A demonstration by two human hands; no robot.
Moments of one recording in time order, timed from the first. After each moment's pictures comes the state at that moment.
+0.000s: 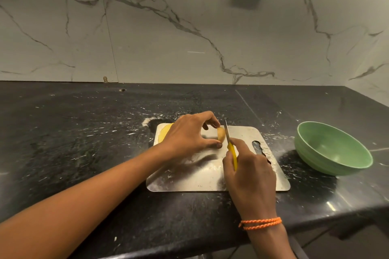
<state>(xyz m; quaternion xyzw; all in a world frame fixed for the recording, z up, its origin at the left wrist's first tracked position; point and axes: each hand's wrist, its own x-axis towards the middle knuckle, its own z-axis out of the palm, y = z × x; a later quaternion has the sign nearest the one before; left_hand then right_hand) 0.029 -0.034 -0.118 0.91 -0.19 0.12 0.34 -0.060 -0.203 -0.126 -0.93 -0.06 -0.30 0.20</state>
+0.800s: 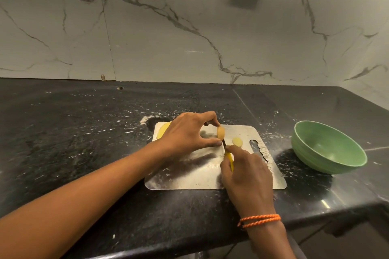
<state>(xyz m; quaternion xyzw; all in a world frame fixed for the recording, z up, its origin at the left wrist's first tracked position) 0.028 -0.033 -0.115 0.93 -0.20 0.11 0.28 -0.061 -0.206 -0.126 -0.96 -0.05 -0.21 0.18</state>
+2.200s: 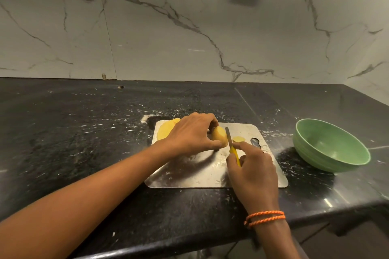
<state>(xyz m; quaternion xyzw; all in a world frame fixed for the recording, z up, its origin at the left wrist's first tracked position) 0.034 -0.048 -0.118 0.95 -0.18 0.08 0.22 -0.048 -0.221 -0.143 -0.93 -0.02 -0.22 0.31</state>
